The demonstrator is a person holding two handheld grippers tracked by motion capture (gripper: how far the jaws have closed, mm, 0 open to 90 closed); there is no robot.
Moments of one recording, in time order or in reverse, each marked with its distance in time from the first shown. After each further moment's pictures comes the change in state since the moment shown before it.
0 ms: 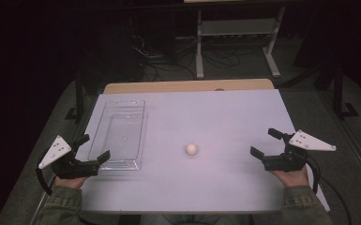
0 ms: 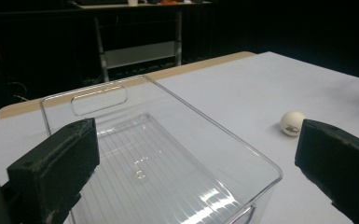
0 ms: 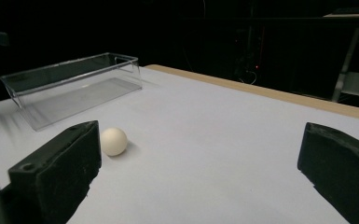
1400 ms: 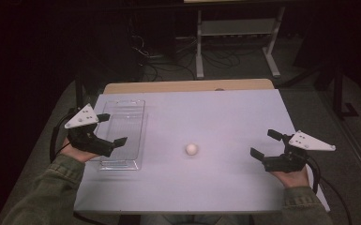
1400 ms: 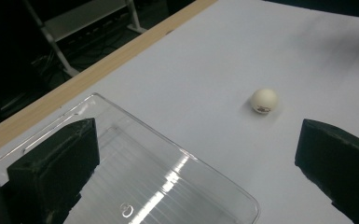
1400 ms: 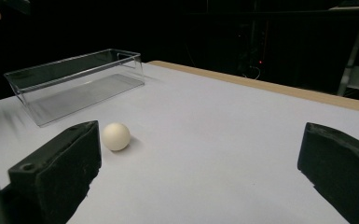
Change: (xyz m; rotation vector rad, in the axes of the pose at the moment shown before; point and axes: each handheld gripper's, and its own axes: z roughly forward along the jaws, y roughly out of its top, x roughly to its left) left arm -0.015 0.086 0.054 0.277 -0.187 0.209; right arm -0.001 -0.003 0.000 0.019 0.012 0.010
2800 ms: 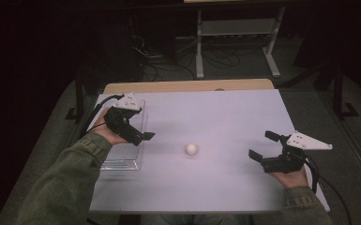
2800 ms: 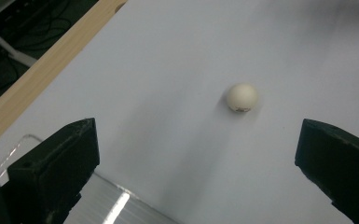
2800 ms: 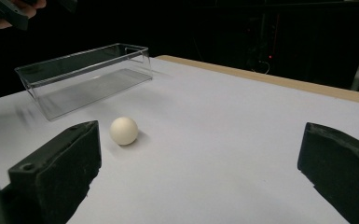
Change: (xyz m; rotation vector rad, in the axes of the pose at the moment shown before) left arm -0.012 0.056 0.072 0.199 -0.157 0.141; right arm 0.000 -0.002 0.004 0.021 0.036 0.002
